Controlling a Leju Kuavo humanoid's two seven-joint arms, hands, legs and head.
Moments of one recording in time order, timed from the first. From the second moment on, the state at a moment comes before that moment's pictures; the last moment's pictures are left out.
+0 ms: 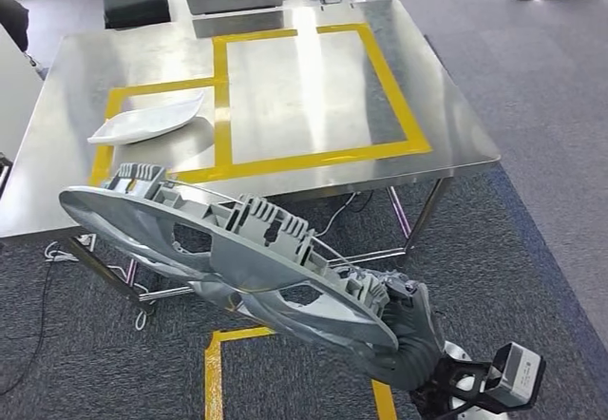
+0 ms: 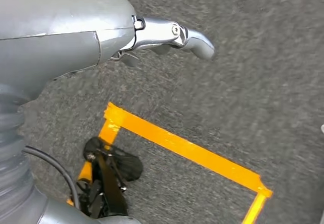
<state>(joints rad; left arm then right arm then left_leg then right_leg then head) 0.29 -0.36 0.84 -1.08 -0.31 -0.03 -0.12 0.20 -0.17 0.25 -2.04 -0.01 0.22 -0.56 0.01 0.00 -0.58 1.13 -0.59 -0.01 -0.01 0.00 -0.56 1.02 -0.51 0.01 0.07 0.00</state>
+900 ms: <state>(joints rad) 0.29 -0.36 0.84 -1.08 -0.31 -0.03 -0.11 0.20 -0.17 0.25 -2.04 -0.01 0.22 -0.56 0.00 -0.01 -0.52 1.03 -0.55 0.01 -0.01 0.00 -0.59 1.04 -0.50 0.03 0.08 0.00</state>
